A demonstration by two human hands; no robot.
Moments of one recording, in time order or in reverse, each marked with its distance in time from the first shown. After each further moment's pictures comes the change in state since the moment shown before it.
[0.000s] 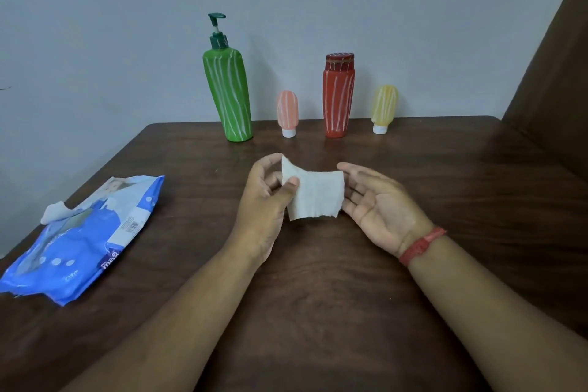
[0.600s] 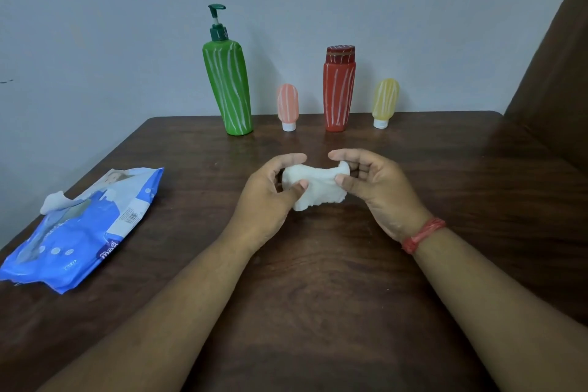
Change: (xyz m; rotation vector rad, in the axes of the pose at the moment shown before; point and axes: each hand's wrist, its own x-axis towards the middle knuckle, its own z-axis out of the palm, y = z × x) left_hand -0.003 0.004 -0.007 0.304 -0.149 0.127; right_hand -0.002 -0.004 -0.007 -0.664 -0.186 -0.377
